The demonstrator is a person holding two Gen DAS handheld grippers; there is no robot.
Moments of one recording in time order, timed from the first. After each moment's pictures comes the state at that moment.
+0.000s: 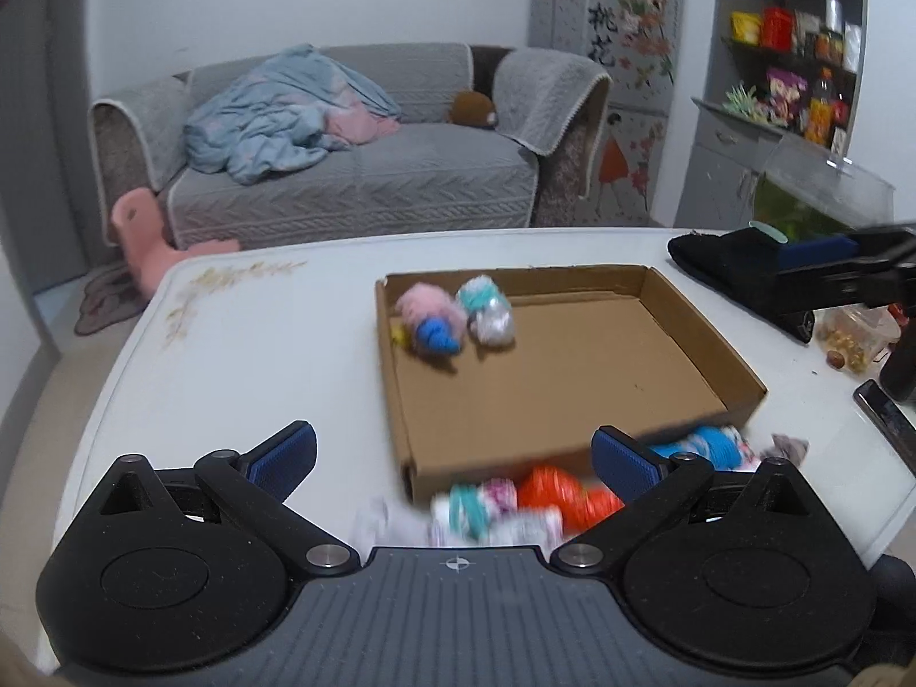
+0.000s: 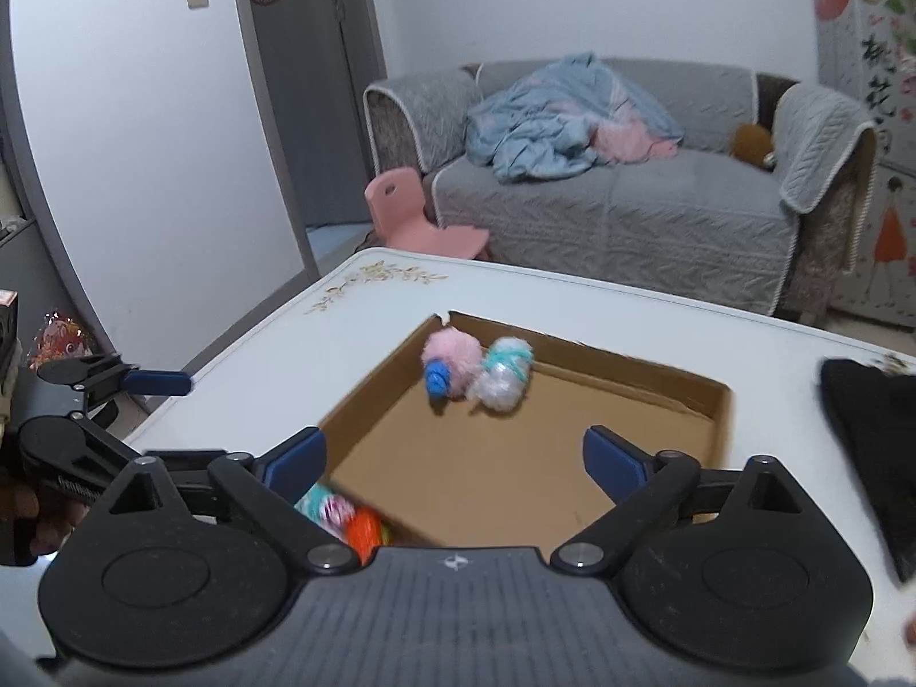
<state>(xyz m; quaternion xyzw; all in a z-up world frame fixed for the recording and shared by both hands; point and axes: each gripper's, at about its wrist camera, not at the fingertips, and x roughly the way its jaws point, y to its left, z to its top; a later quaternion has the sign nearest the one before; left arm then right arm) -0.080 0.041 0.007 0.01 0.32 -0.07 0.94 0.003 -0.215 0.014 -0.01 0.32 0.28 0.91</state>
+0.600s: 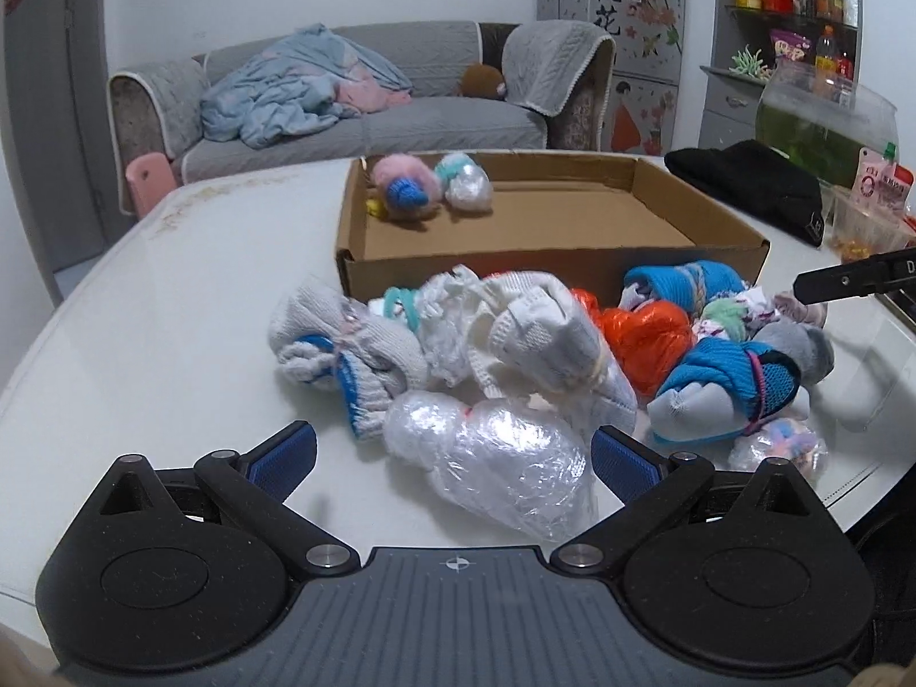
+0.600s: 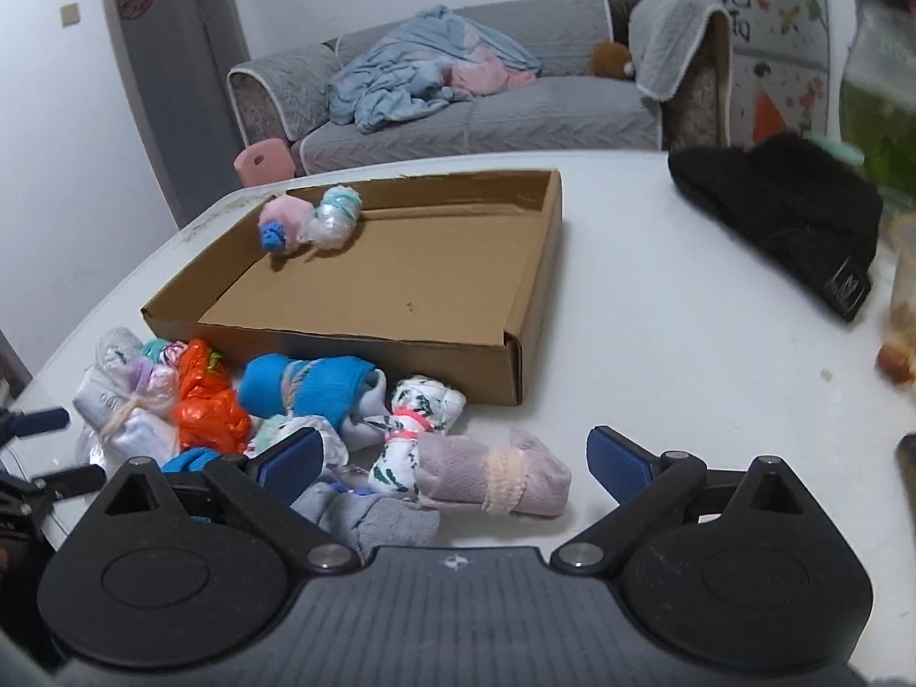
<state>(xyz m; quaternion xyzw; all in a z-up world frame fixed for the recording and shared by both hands) -0.130 -0.003 -0.096 0.03 0.33 -0.05 0.94 0.001 -0.265 -0.108 0.05 0.37 0.17 0.91</state>
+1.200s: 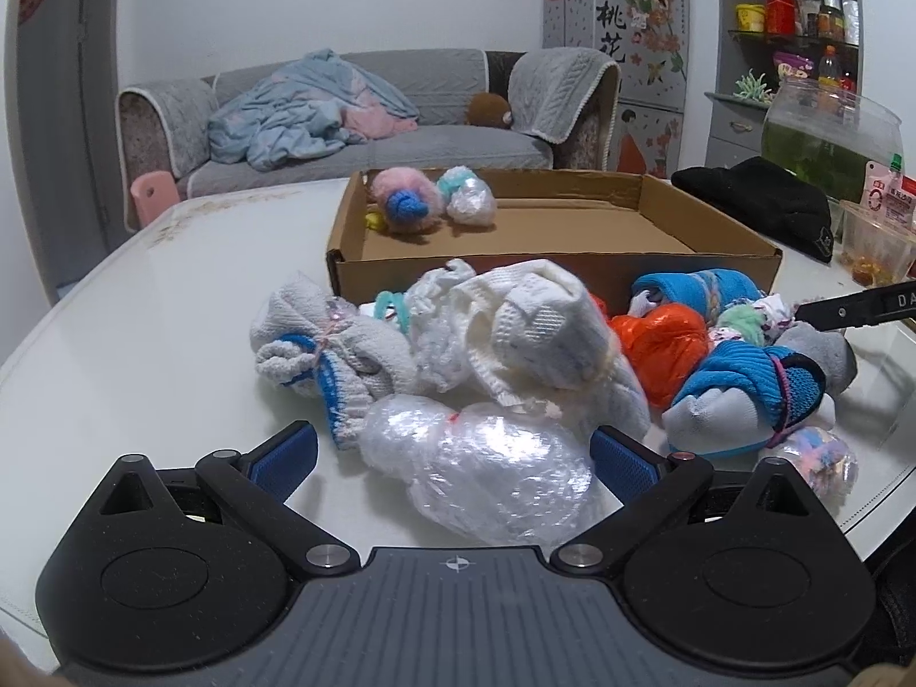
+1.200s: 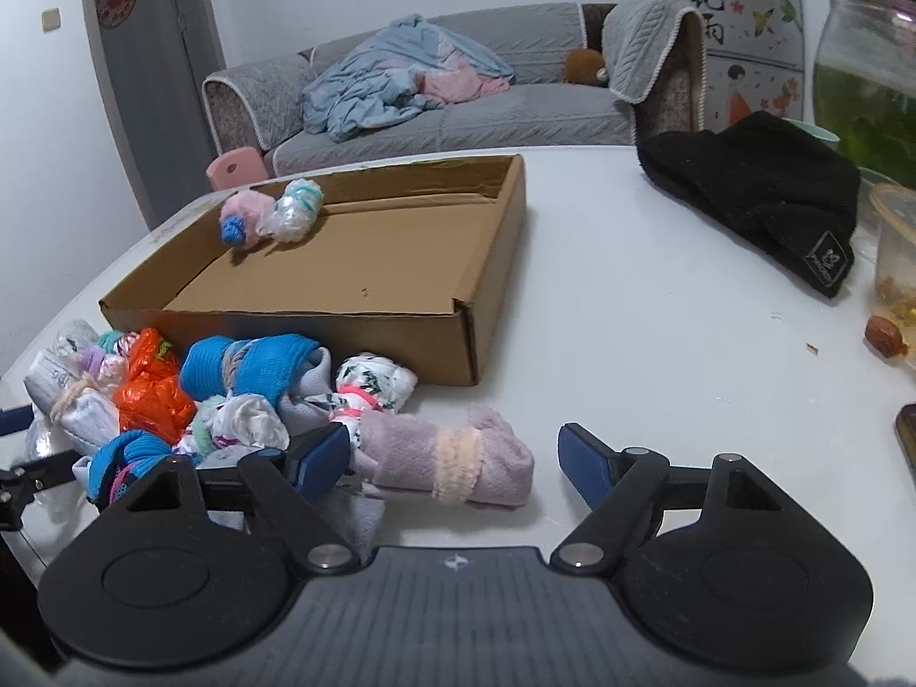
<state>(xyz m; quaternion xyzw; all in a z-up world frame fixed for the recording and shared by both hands) -0.131 -0.008 -0.113 0.02 0.29 -0.04 0.96 -0.023 -0.288 -0.127 0.05 0.34 0.14 0.93</state>
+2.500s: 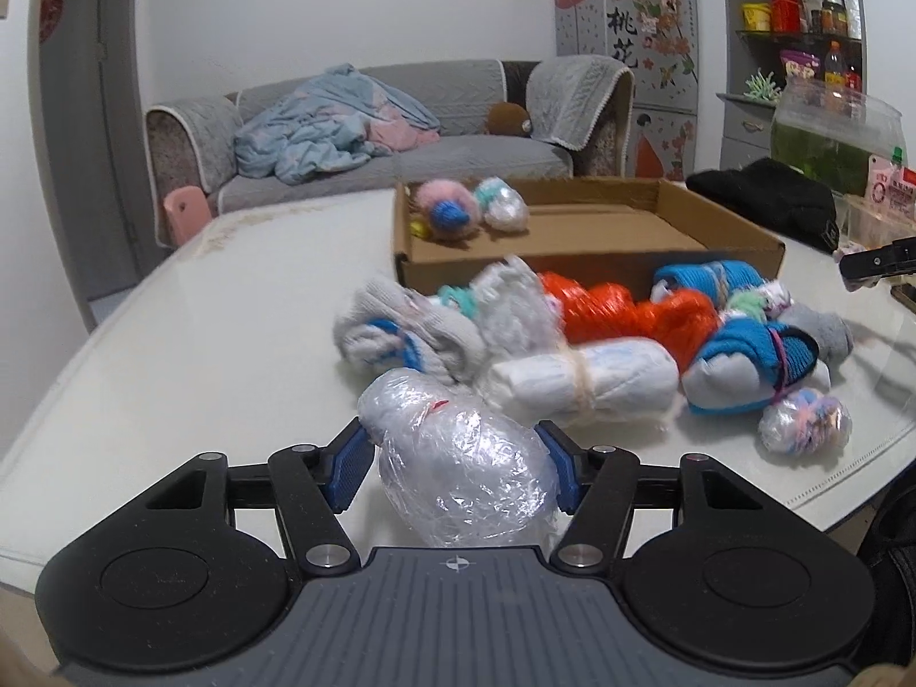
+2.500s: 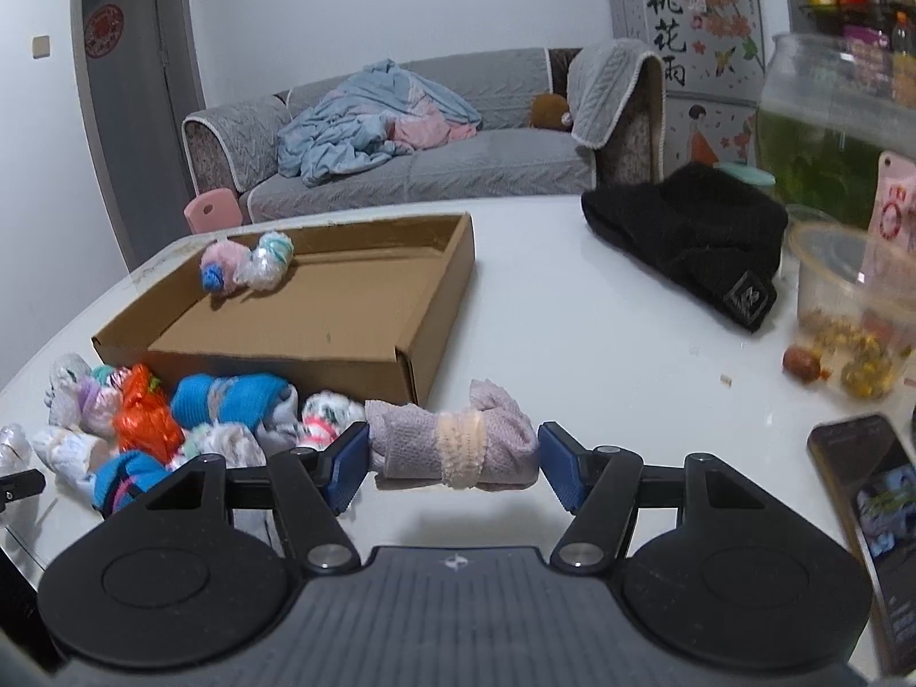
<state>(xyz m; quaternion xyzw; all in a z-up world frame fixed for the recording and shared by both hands) -0.165 0.013 -0.091 0.04 0.28 -0.01 0.96 -0.035 -0.305 -0.096 0.03 0.29 0.11 0.95</state>
